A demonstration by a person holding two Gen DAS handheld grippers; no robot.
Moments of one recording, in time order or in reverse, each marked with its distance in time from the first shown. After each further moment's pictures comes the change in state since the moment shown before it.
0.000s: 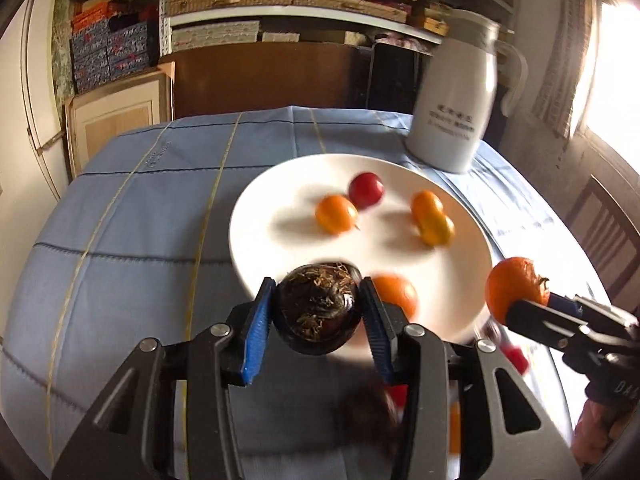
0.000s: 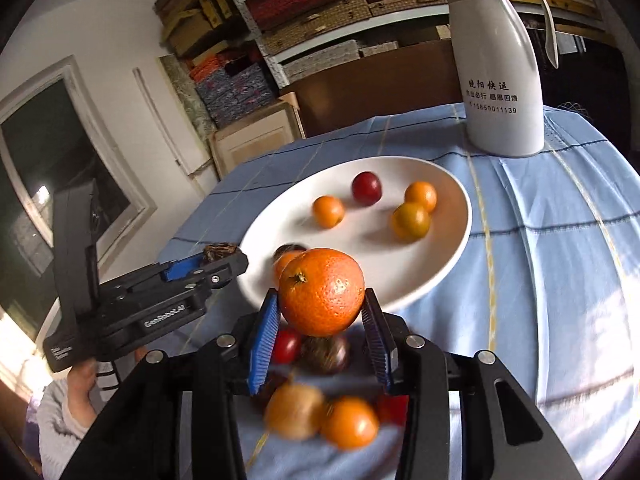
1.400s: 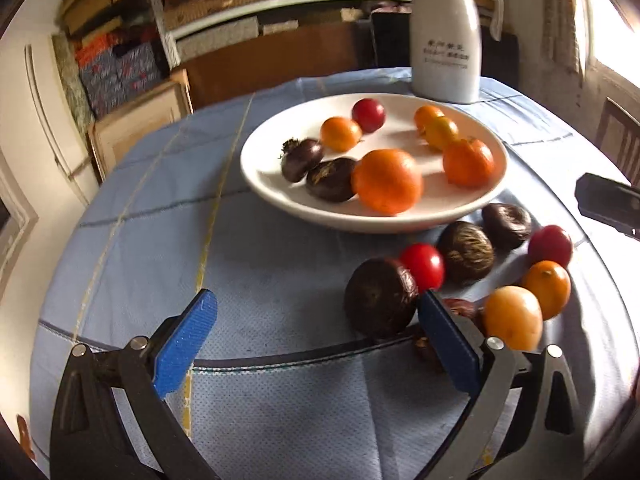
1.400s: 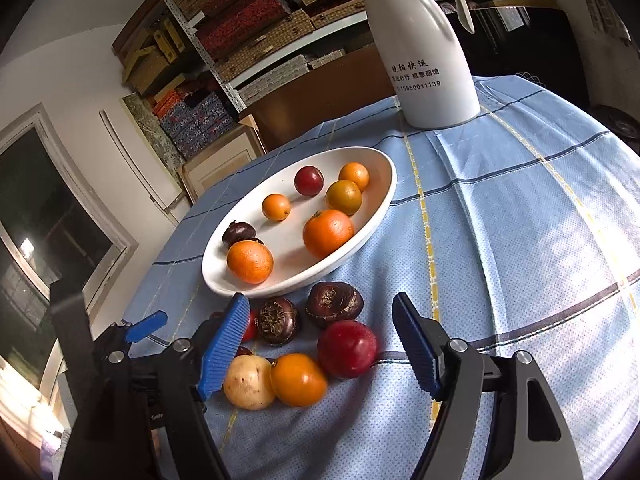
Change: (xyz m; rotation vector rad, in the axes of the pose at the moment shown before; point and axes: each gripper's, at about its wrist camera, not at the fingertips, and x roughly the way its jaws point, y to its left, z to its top) left arm -0.016 -0.023 -0.081 0.143 0.035 0.173; right arm -0.032 -0.038 -0.046 0.154 -0.080 -0.034
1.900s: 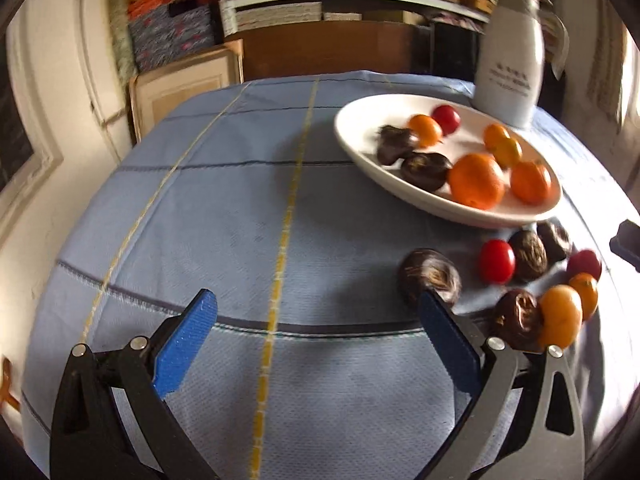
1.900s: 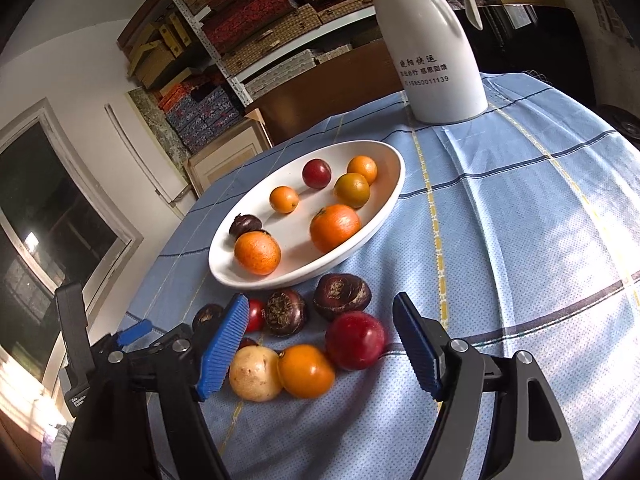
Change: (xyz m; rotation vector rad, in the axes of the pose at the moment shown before) left arm -0.009 0.050 -0.021 -0.141 0.025 0.078; right arm -0.002 0.008 -0.008 -0.040 0.027 0.028
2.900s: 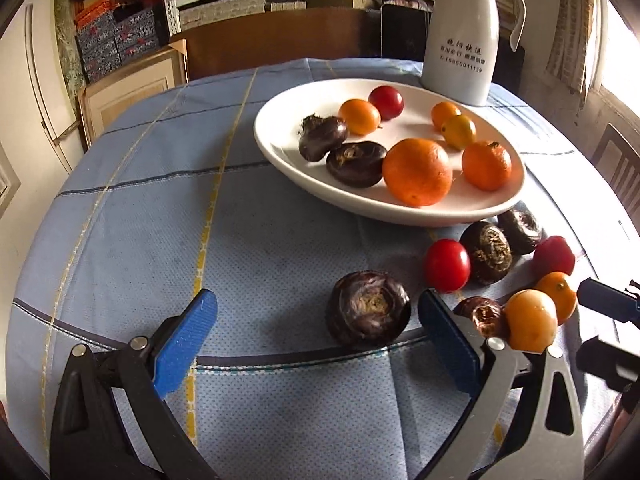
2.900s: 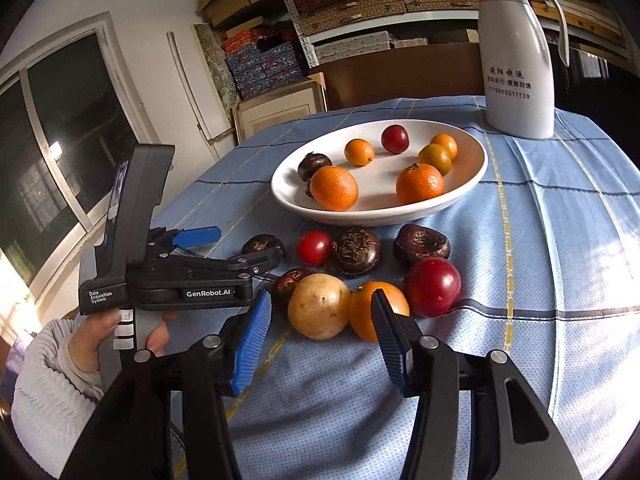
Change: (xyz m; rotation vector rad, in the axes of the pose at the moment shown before) left arm 0.020 -0.031 0.016 0.075 0.036 -0.157; right arm -0.003 0.056 -0.038 -0.297 0.068 0.052
